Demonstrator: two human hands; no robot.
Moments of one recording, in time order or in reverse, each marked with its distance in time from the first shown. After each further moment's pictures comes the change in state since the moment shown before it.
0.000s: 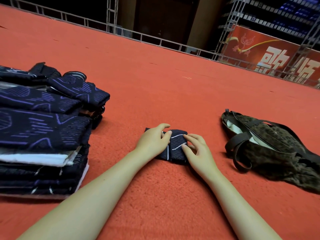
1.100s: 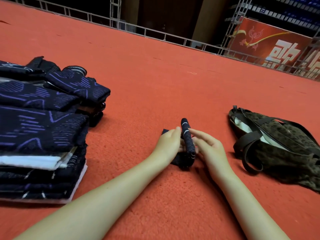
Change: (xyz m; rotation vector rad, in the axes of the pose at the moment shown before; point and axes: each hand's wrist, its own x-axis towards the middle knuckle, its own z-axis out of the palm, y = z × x) left_hand -0.006 0.028 0.028 -0.775 -0.074 -0.280; right_hand 0.005 -0.016 -0.012 0.539 -0.037 0.185
